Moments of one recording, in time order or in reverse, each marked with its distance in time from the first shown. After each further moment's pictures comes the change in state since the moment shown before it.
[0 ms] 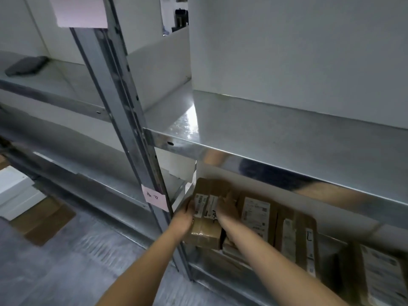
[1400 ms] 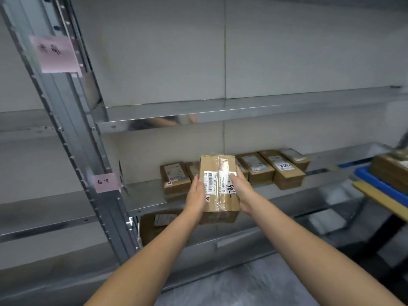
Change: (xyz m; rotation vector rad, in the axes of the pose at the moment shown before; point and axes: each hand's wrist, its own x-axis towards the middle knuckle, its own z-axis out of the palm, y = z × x) left_hand -0.321 0.069 0.044 -0.248 -0.546 0.323; right_hand -0.370 0.103 -0.096 0.666 0.502 -0.195
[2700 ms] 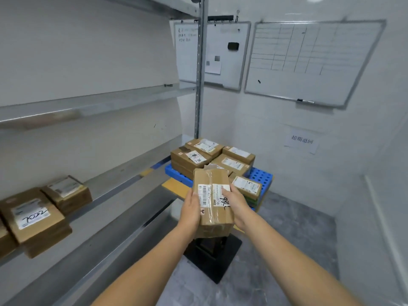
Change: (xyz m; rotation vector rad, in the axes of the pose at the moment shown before) left_hand -0.079 0.001 0.745 0.013 -0.695 -0.073; right_hand -0.090 -0.044 -0.717 0.245 0.724 -0.008
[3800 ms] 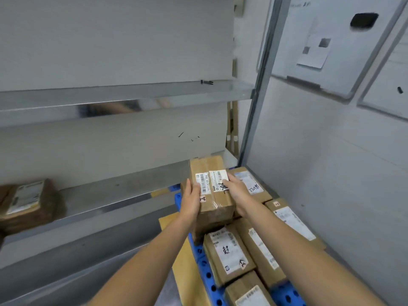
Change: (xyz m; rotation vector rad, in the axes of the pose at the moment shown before) left_hand 0.418 0.056 0.076 -0.216 0.526 -0.095; right_hand 0.496 -0.122 0.037 -0.395 -0.487 0.045
